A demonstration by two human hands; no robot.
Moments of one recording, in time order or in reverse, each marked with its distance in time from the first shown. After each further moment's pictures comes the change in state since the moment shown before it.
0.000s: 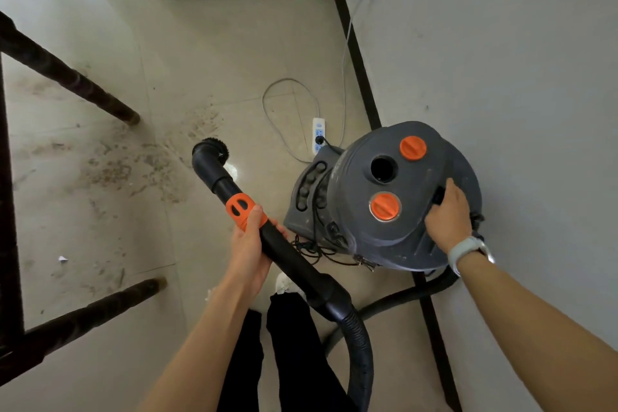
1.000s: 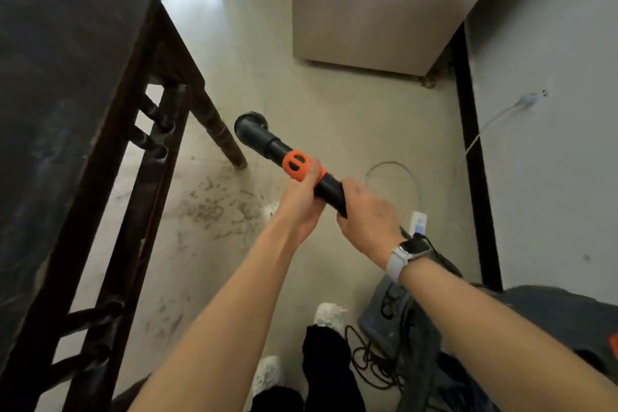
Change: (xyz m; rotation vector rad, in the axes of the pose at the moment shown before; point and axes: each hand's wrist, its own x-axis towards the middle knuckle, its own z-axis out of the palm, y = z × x) left_hand 0.174 0.263 -0.023 -0.077 -0.143 0.178; right_hand -0.013 -0.419 0.187 -0.413 -0.216 -0.912
